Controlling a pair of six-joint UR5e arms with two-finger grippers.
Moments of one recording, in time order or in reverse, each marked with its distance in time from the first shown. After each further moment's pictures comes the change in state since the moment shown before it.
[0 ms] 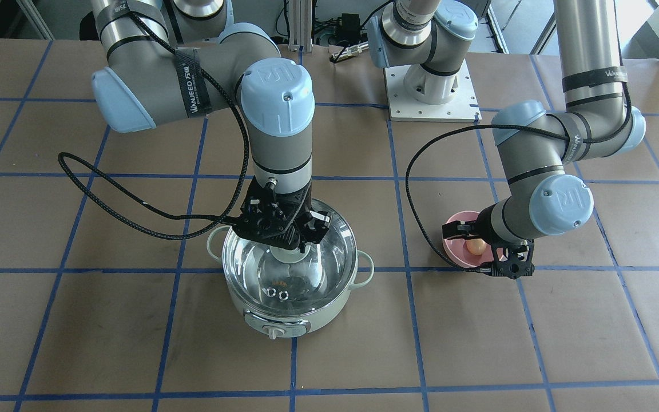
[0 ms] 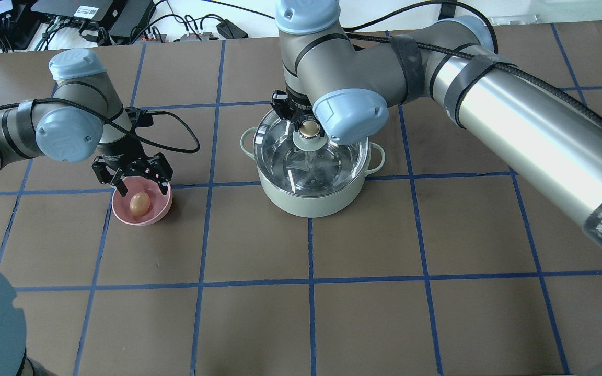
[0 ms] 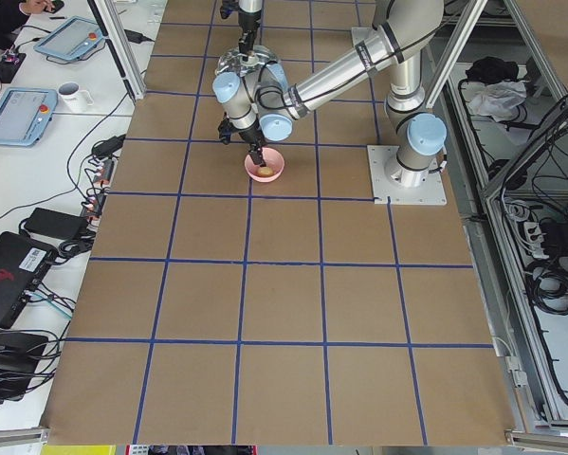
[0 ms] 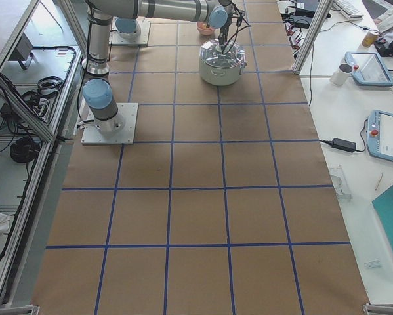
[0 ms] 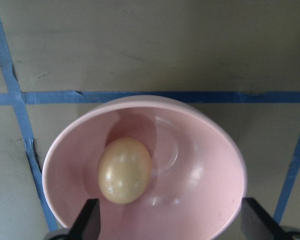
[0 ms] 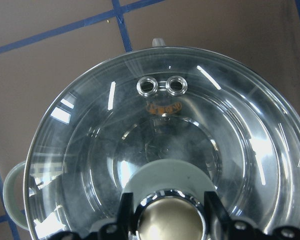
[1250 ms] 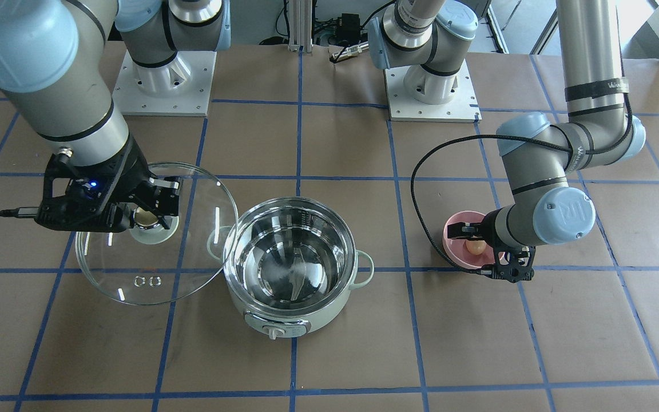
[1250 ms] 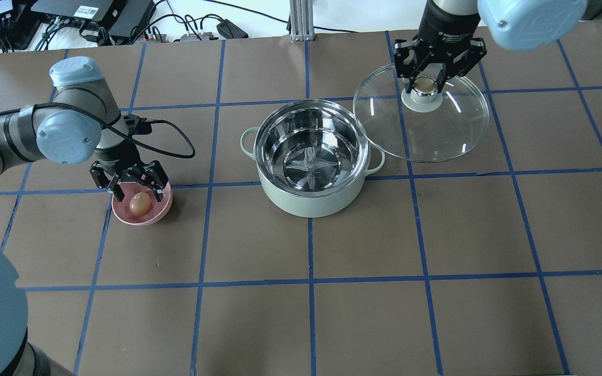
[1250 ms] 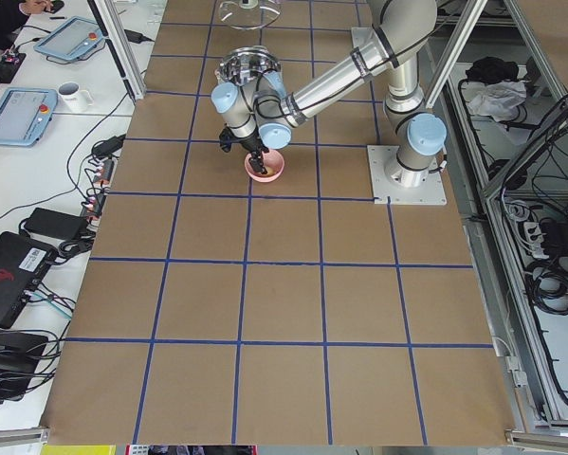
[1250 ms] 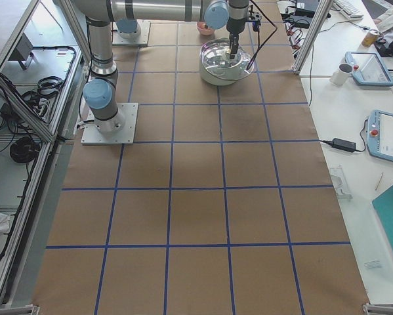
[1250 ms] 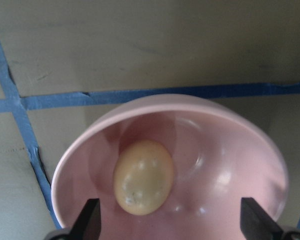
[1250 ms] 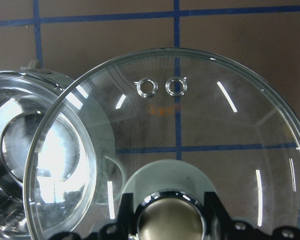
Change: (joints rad) left arm 0.025 -0.035 -0.003 -0.003 0.019 0.075; right arm -0.338 -0.165 -0.067 0.331 0.046 -0.586
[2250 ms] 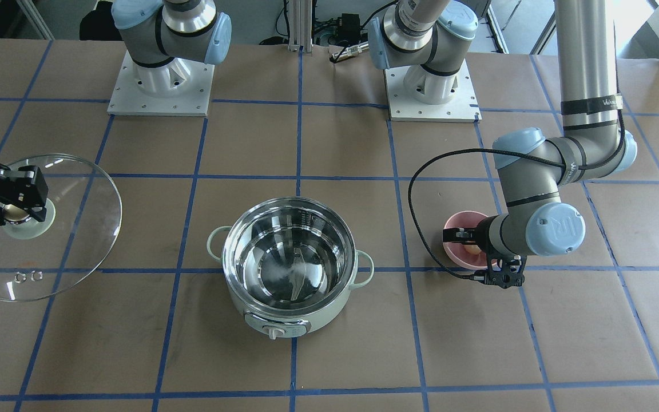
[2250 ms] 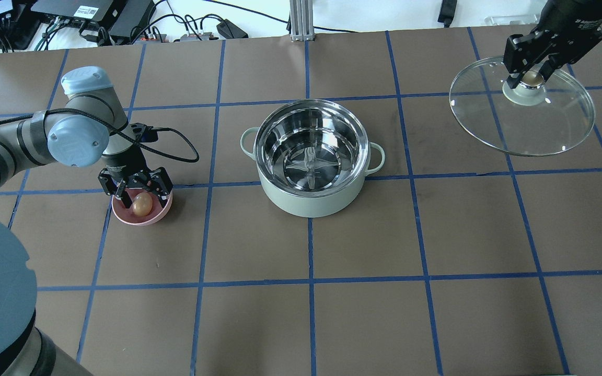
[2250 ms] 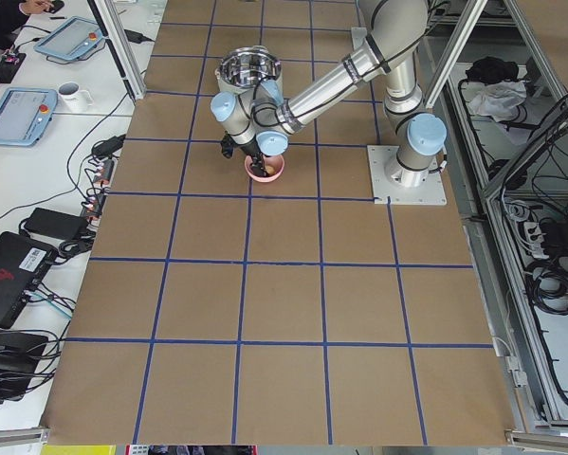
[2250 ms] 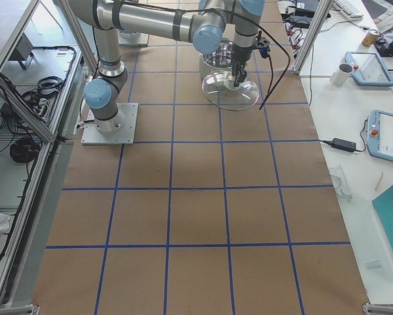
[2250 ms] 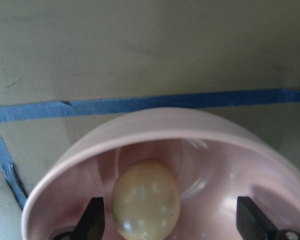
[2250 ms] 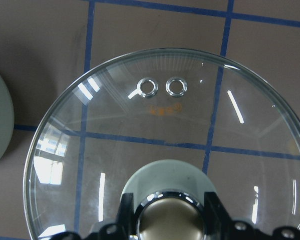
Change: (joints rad) left arm 0.001 -0.050 -0.001 0.005 -0.009 0.003; right arm -0.278 -0.033 0.009 0.056 -0.024 -0.431
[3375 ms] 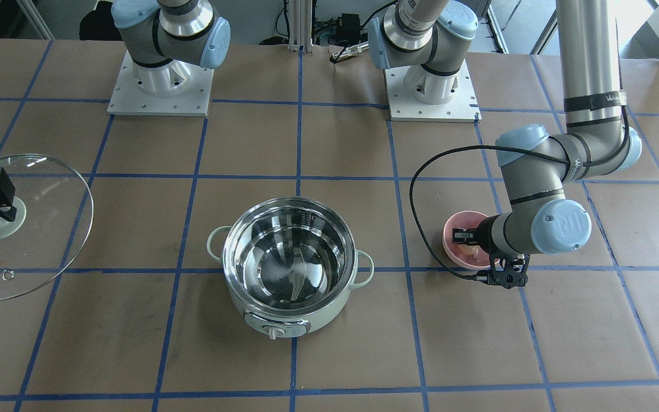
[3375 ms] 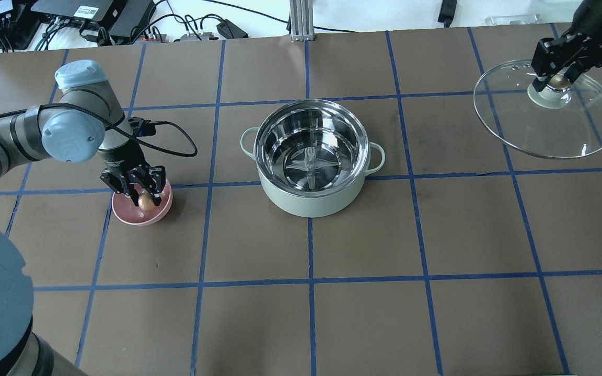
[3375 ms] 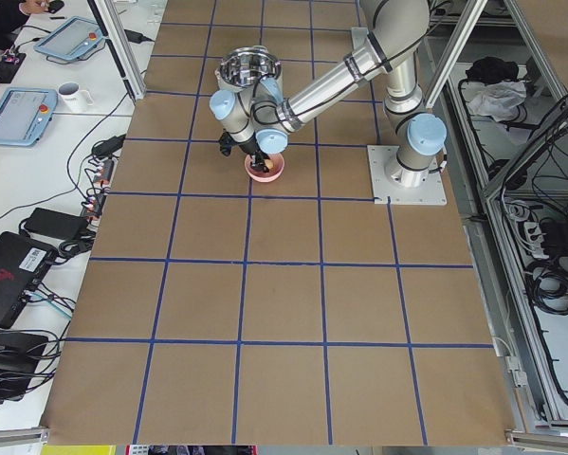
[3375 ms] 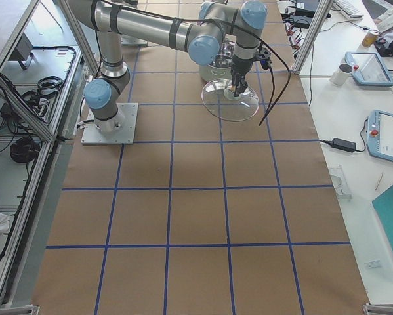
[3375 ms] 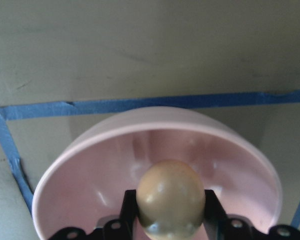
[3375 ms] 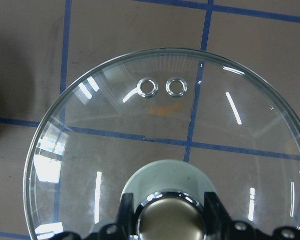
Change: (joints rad) left arm 0.001 0.016 0.013 -0.010 -0.024 -0.003; right arm -0.085 0.007 0.006 0.001 0.014 -0.097
